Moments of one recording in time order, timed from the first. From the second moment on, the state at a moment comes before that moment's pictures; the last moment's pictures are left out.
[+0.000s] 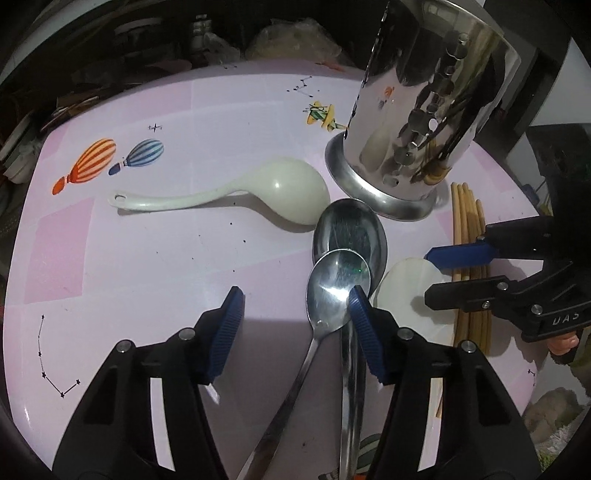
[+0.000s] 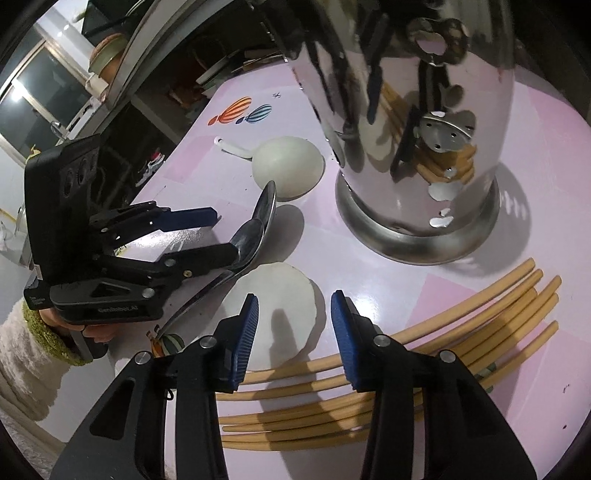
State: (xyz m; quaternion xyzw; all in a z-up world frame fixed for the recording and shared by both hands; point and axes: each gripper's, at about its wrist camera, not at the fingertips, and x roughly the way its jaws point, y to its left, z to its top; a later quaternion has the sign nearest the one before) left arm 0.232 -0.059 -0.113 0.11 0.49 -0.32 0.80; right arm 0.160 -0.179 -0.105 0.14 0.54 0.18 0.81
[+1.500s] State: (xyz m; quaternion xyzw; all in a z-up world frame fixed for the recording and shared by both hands) left arm 0.215 -0.054 -0.095 0.11 0.49 -0.31 0.81; right arm 0.161 -0.194 -0.100 0.16 0.52 0.15 0.83
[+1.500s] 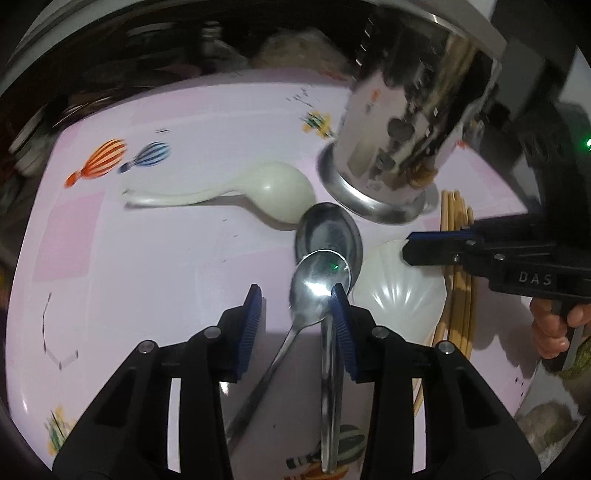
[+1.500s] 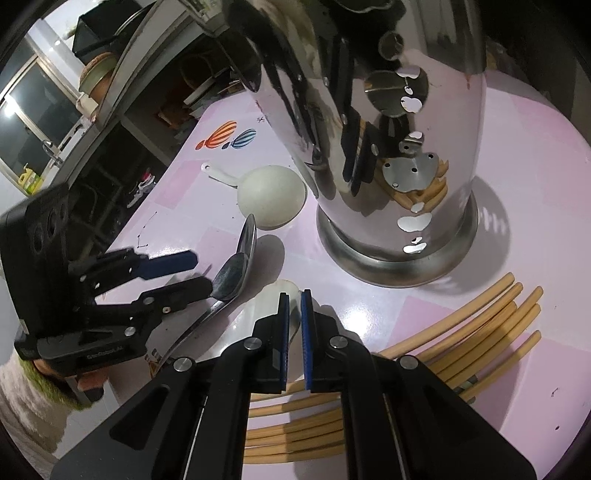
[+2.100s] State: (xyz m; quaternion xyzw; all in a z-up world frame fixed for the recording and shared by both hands) left arm 0.242 -0.077 -0.100 0.14 0.52 -0.33 0.77; right arm 0.158 -0.202 -0.104 0.18 0.51 0.16 0.83
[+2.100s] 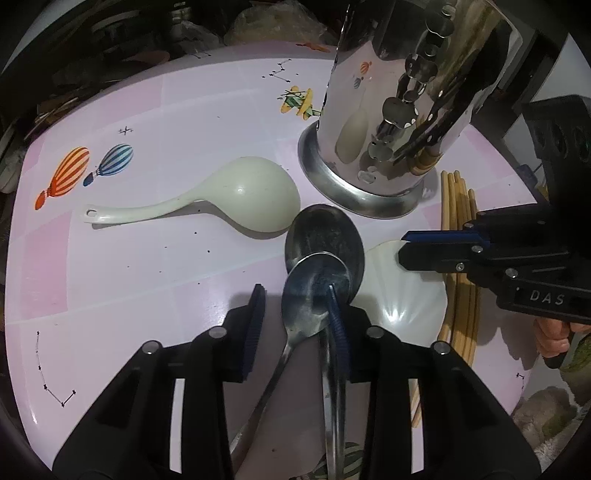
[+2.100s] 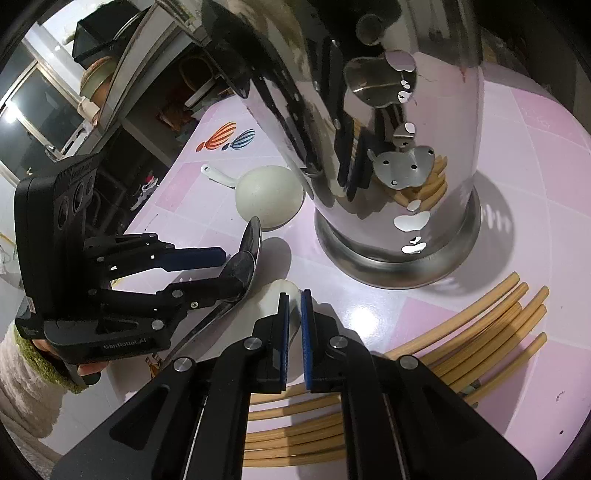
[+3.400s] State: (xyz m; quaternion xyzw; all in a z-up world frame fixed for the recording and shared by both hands) left arm 0.220 -0.042 -0.104 0.07 0.55 -0.28 0.78; right arm 0.168 -0.193 -0.098 0.16 0.52 0.16 0.83
